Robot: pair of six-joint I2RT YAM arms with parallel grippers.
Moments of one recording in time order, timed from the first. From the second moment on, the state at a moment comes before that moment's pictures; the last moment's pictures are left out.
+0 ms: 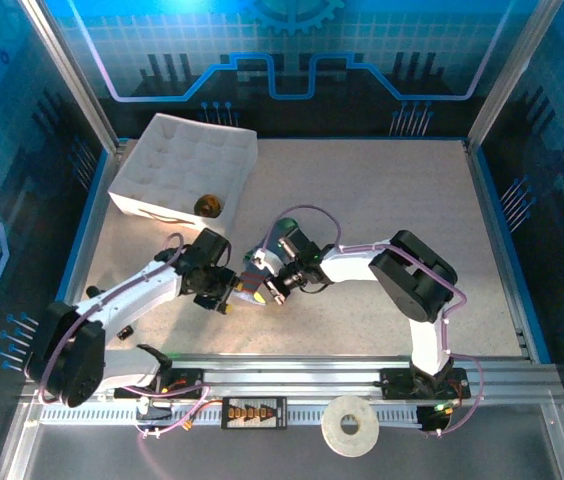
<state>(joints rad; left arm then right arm) -0.45 1.26 0.70 -0.69 0.25 -1.61 0.79 1.96 1.04 -0.07 -0.64 0.06</state>
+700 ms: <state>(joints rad) -0.46 1.50 0.73 -0.50 0.23 -1.54 0.74 2.04 1.15 -0.20 -0.78 0.15</state>
